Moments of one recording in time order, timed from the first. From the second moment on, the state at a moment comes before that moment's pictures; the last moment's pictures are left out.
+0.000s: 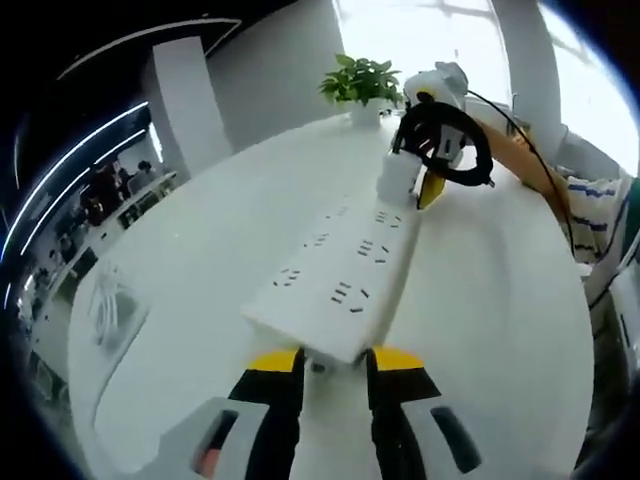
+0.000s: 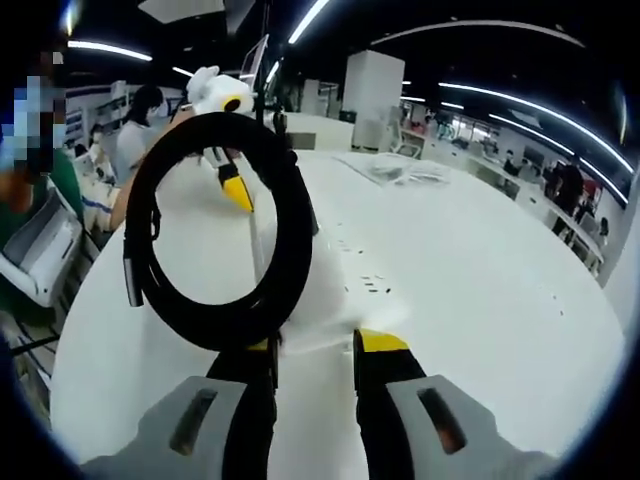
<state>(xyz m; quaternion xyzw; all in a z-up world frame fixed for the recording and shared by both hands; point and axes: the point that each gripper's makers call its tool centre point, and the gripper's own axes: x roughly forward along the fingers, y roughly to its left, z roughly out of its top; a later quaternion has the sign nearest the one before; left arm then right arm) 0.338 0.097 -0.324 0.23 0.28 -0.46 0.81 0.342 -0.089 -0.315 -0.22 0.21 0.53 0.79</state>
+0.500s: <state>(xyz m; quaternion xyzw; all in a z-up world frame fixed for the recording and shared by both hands) 0.358 0.097 -0.325 0.20 0.27 -0.44 0.83 0.353 -0.089 -0.315 -0.20 0.21 0.51 0.81</state>
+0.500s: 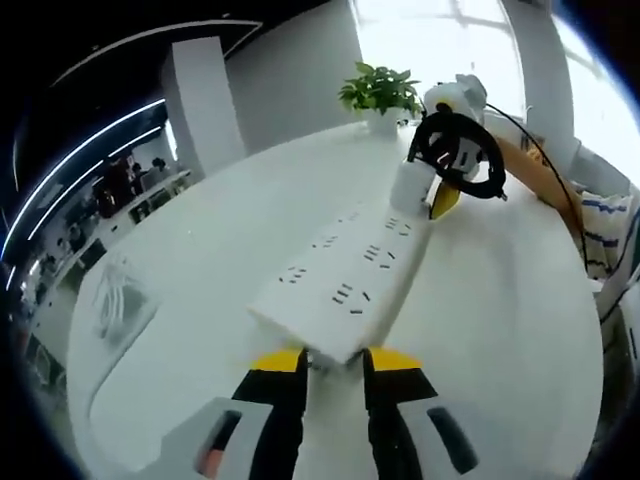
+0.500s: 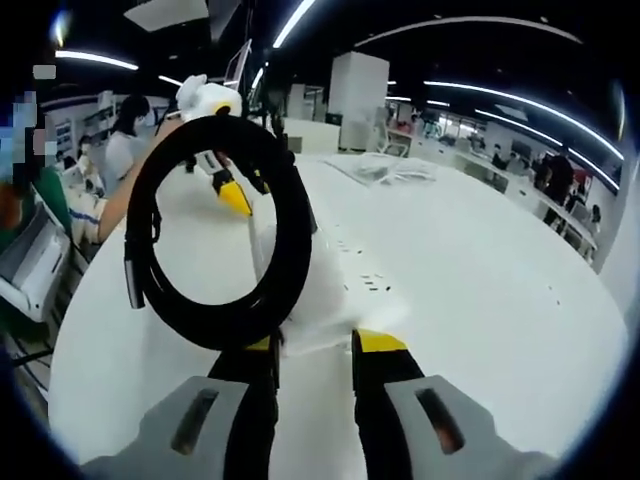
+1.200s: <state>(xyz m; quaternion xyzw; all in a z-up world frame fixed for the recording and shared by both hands) 0.371 0.096 -0.327 0.17 0.27 -0.41 0.86 0.369 -0.093 -0.314 -0.16 0.21 0.48 0.84</state>
